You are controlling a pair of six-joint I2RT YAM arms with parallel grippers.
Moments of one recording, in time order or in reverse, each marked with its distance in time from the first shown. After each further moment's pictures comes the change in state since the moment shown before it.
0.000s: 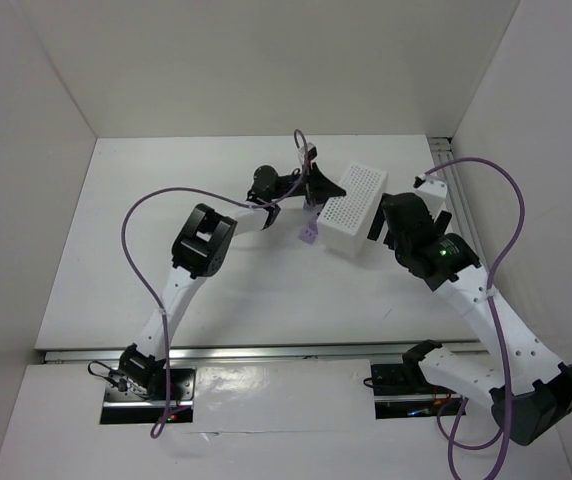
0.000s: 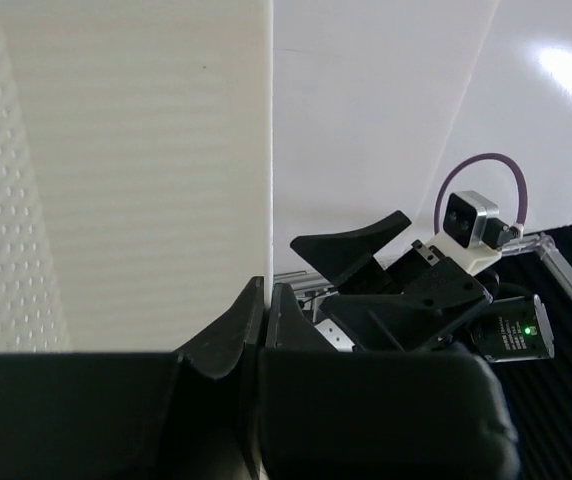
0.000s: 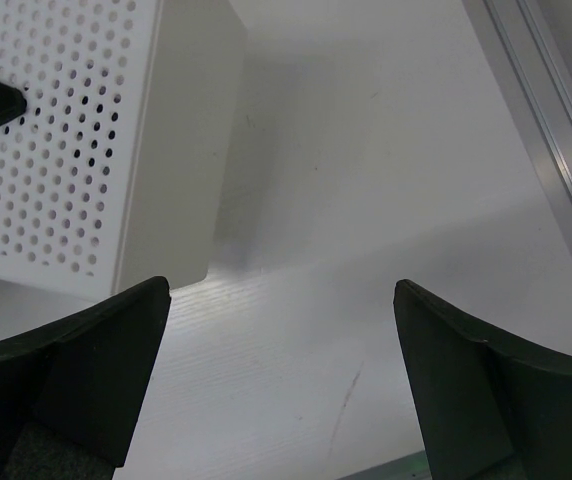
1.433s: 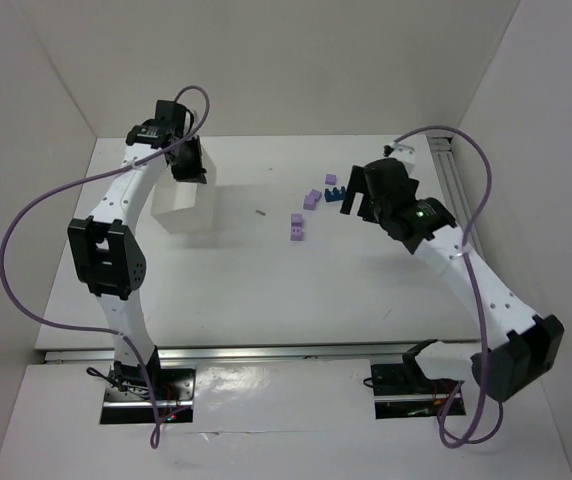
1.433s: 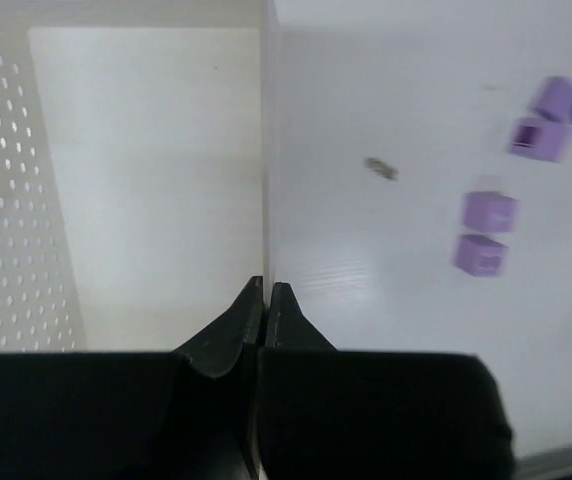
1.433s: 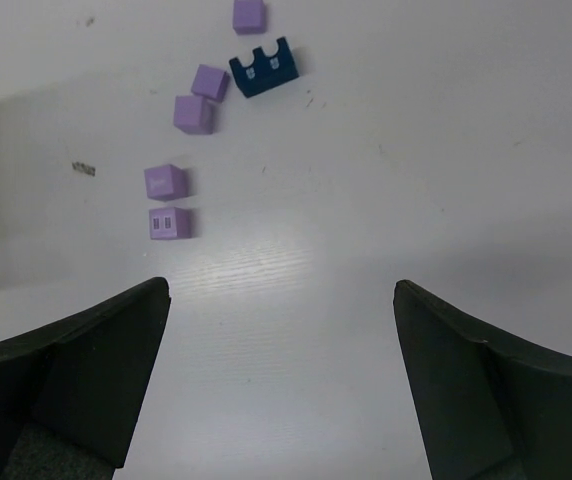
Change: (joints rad) left arm 0.385 -0.680 0.050 -2.091 -0.827 1.609; right arm 0.000 0.213 0.213 0.088 -0.192 -0.054
